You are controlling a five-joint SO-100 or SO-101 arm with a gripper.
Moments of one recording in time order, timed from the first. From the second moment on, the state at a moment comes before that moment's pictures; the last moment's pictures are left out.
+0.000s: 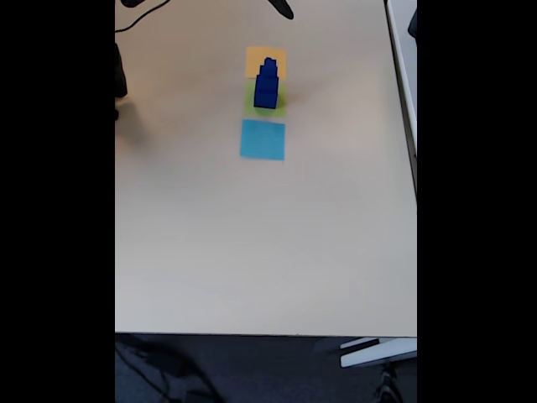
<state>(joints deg) -13.0 72.1 37.0 79.3 100.5</state>
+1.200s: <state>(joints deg) -20.0 35.0 16.0 83.1 108.1</state>
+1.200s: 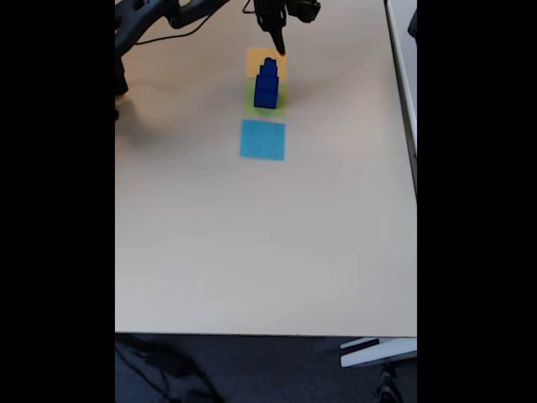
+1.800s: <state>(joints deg) -20.6 29.5 15.9 84.3 109.4</state>
